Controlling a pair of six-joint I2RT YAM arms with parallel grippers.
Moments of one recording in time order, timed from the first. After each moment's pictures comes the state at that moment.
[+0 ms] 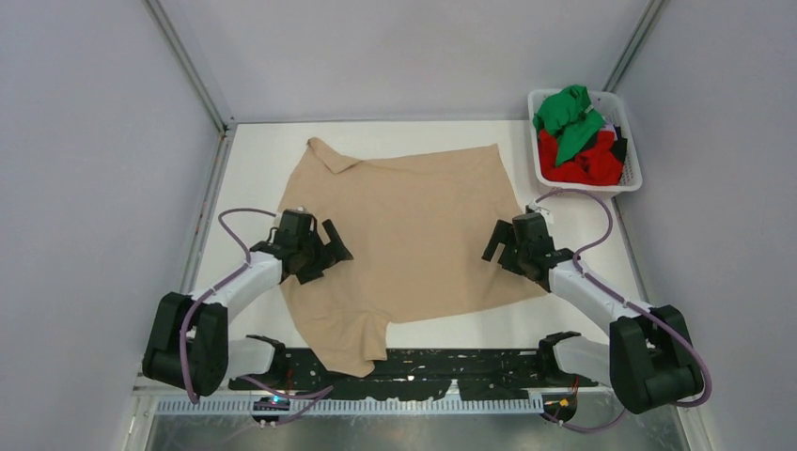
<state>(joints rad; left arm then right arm) -0.28 1.28 0.60 -0.33 0.11 -0.75 0.28 1.17 0.53 -0.24 0.13 0.60</state>
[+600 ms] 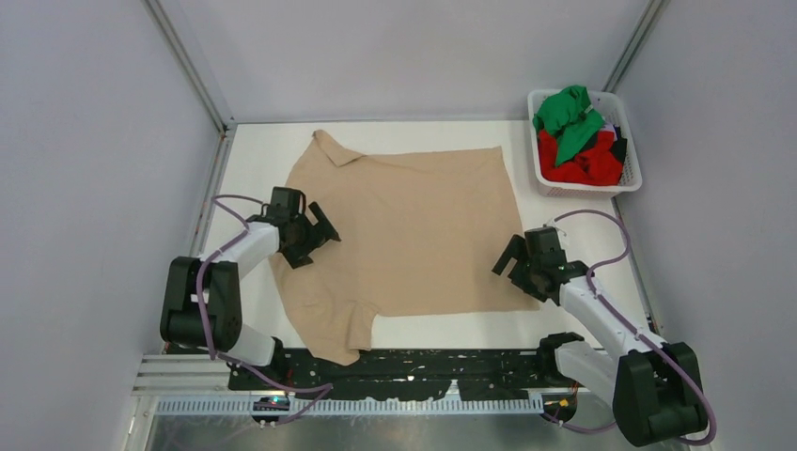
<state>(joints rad) -0.13 1.48 0.78 -0.35 0.12 -0.78 0.19 1.02 0.45 -0.41 0.09 0.74</state>
